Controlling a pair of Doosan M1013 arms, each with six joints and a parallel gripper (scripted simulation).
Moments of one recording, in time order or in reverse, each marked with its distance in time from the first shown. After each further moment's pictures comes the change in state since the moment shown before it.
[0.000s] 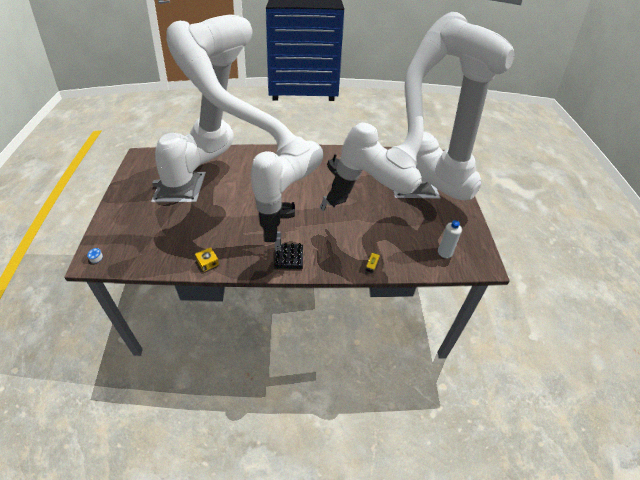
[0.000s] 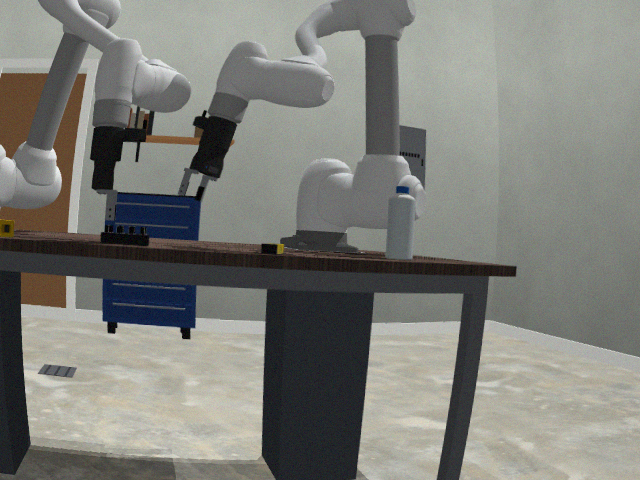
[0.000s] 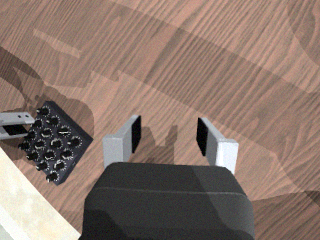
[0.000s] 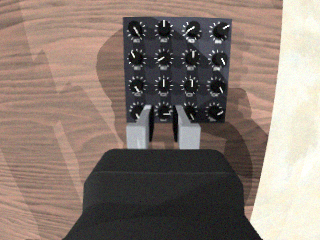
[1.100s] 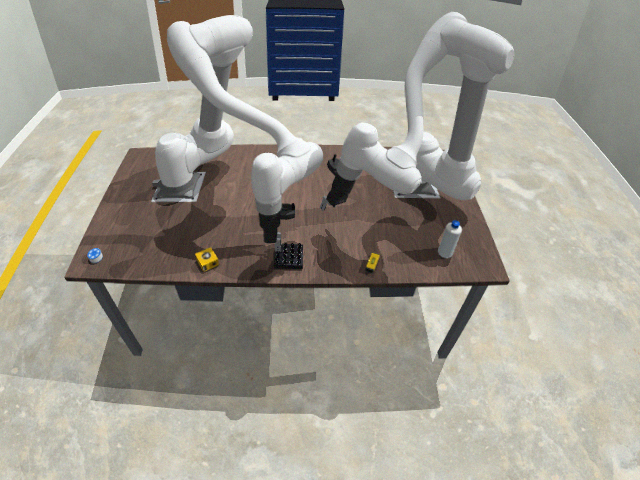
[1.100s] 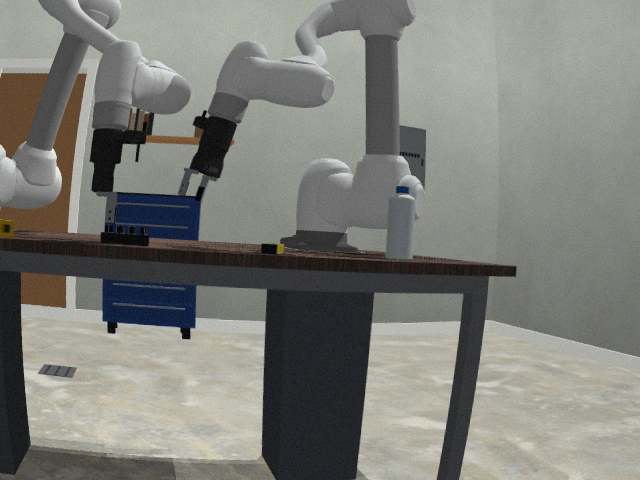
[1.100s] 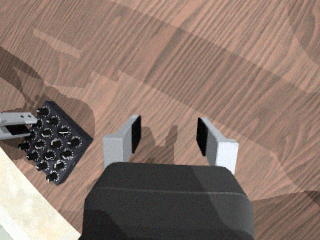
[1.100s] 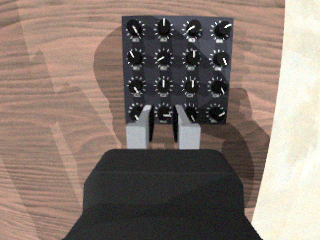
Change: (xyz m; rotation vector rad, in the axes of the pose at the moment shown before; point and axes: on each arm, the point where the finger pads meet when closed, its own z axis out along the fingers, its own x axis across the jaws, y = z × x) left arm 0.000 0.000 0.000 0.000 0.000 0.000; right arm 0.000 0.000 0.005 0.000 0.000 0.000
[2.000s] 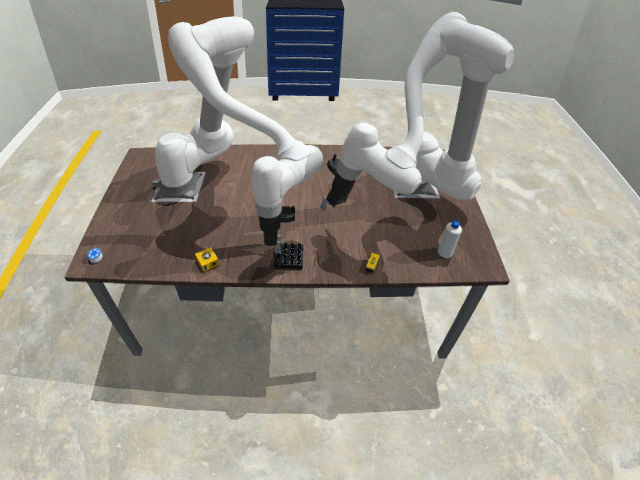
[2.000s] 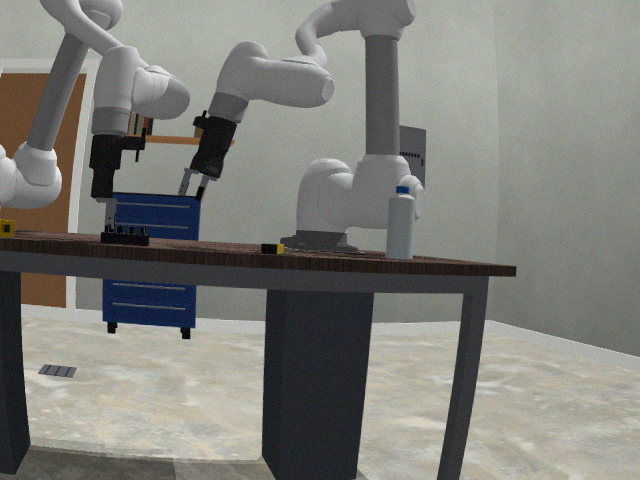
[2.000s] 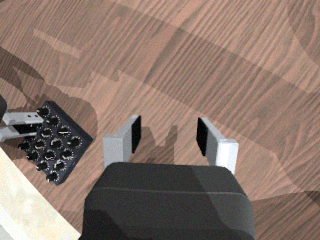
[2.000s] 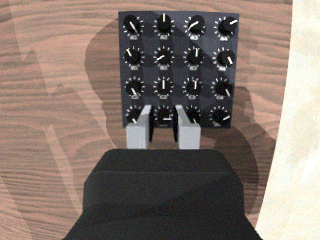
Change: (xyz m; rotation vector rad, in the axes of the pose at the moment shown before) left arm 0.000 0.000 0.000 0.000 0.000 0.000; right arm 0.000 0.000 0.013 0.000 0.000 0.000
